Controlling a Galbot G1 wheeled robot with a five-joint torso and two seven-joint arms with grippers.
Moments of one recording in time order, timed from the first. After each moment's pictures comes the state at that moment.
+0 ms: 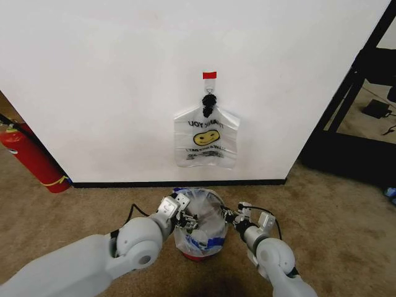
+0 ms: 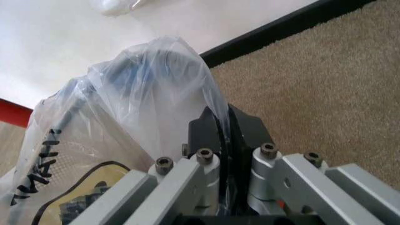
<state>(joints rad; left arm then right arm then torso) 0.55 -0.72 0.58 -2.10 -1.06 0.74 -0.72 -1.29 1.41 0.35 1.80 0.74 -0.51 0.09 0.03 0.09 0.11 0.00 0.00</state>
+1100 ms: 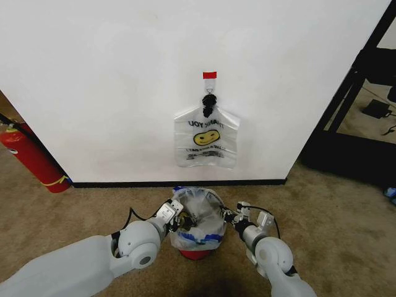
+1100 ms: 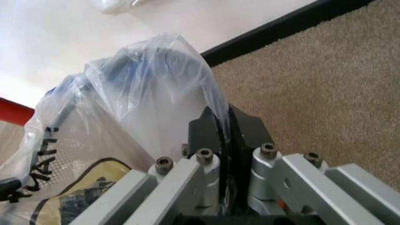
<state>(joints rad) 0.59 -0.69 0.60 -2.06 -0.98 0.74 -0.67 -1.27 1.41 0.35 1.79 0.74 -0.51 0.09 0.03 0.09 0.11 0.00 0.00</state>
